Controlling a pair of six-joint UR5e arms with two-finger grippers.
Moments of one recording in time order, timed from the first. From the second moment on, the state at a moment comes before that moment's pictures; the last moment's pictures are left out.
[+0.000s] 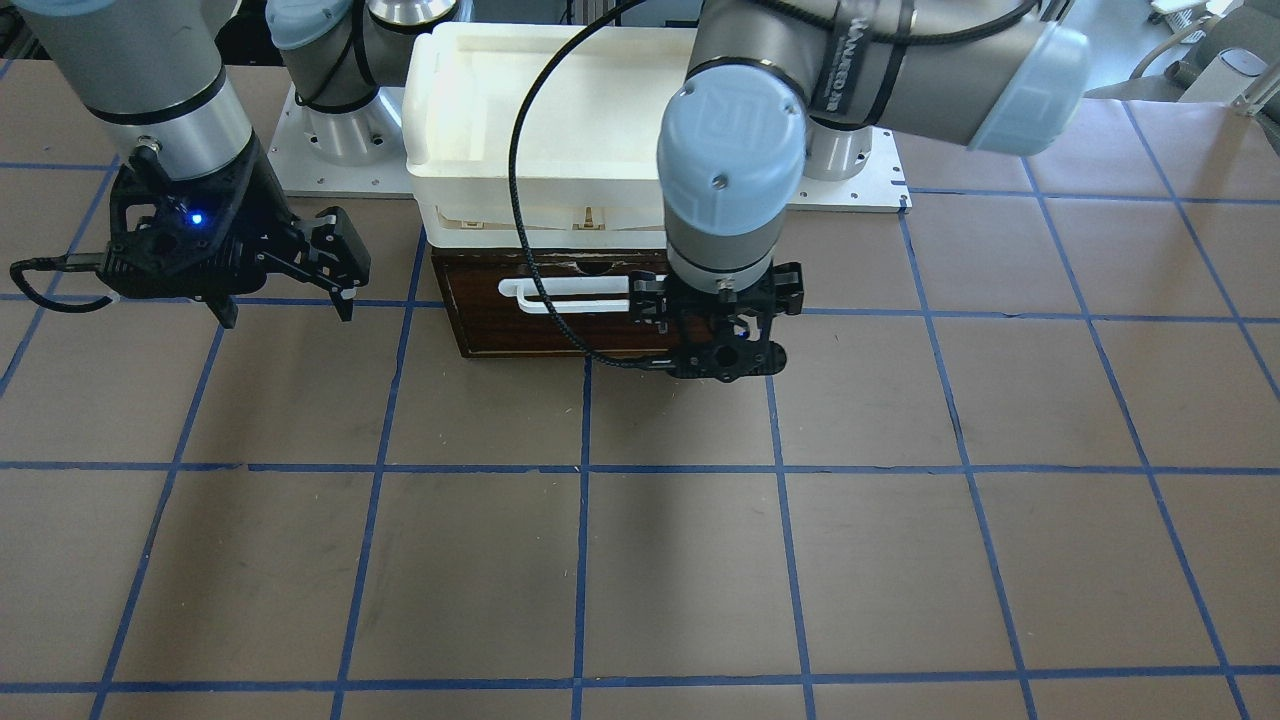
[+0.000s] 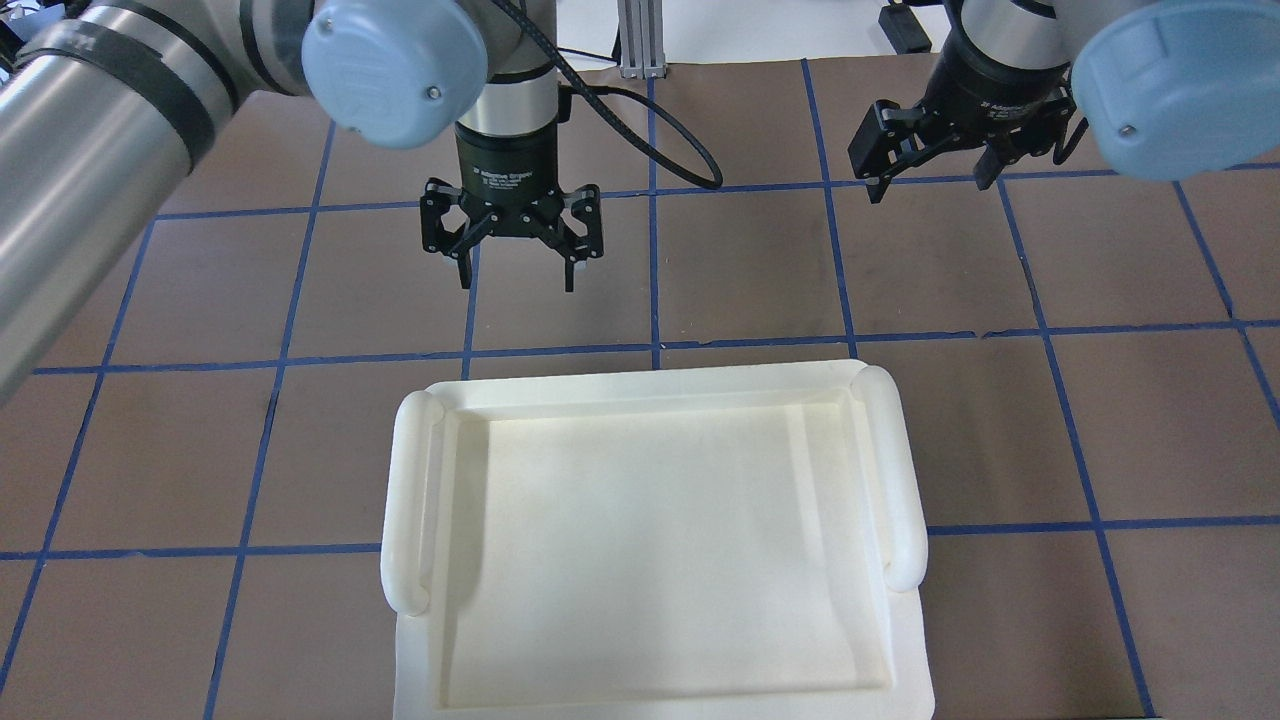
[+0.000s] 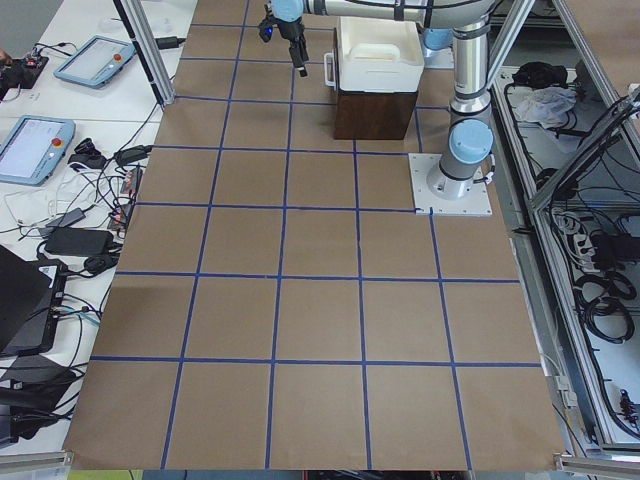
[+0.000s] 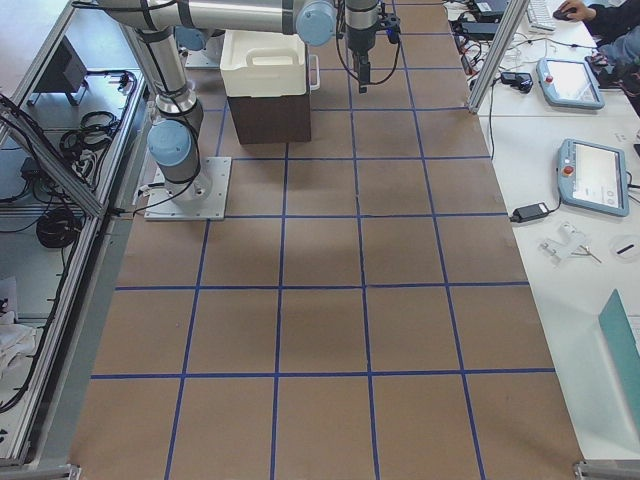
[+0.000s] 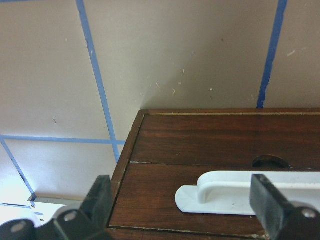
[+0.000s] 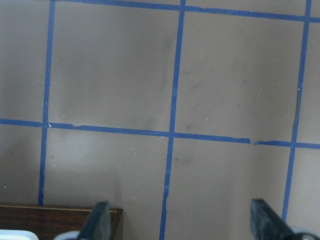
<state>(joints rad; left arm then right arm) -1.81 -1.89 -1.32 -1.76 1.63 -0.28 1.57 -1.51 1.57 -1.72 -1.56 -0.09</state>
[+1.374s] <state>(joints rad) -1.55 -1.54 -1.46 -1.77 1.57 -0.20 1.57 -1.51 1.57 -1.73 -1.57 -0.09</state>
